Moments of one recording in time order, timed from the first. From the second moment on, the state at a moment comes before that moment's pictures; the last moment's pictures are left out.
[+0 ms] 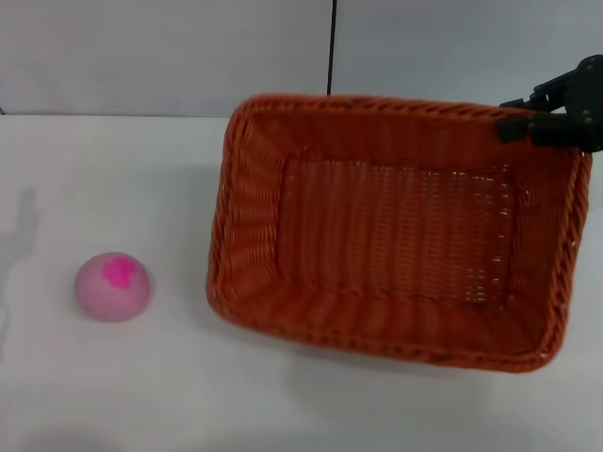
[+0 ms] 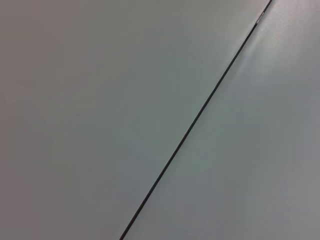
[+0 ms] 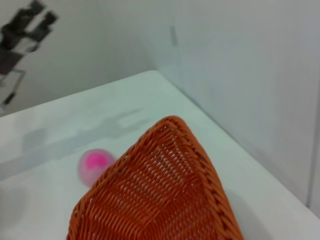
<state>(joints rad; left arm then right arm) -0.16 -2.08 -1.00 -0.16 -0.80 -1.81 2.37 0.70 1.88 -0.80 -0.94 -2.10 -1.74 1.76</state>
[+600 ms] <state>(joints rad) -0.18 -2.08 -1.00 -0.16 -0.80 -1.80 2.37 0.78 1.88 -0.82 -0.77 -2.14 -1.79 1.63</state>
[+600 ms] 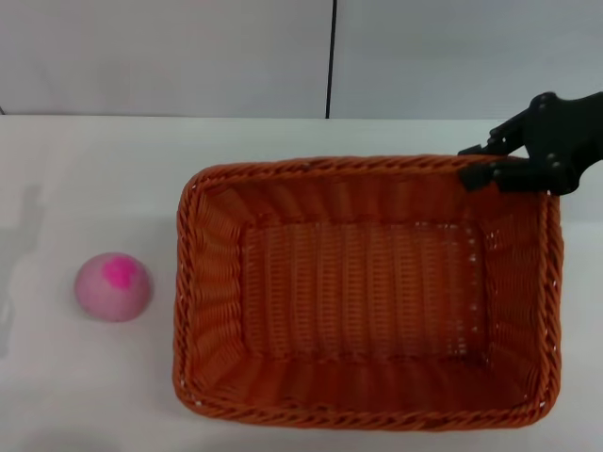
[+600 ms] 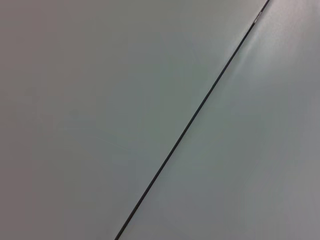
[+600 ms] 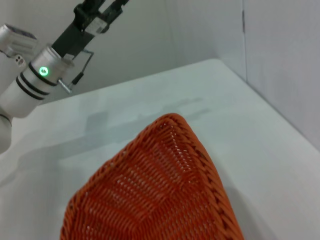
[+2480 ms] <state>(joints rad) -0.27 -2.06 -0.44 0.23 -0.71 -1.57 2.51 0.24 2.07 -0.40 -0.41 -1.06 -1.55 1.15</state>
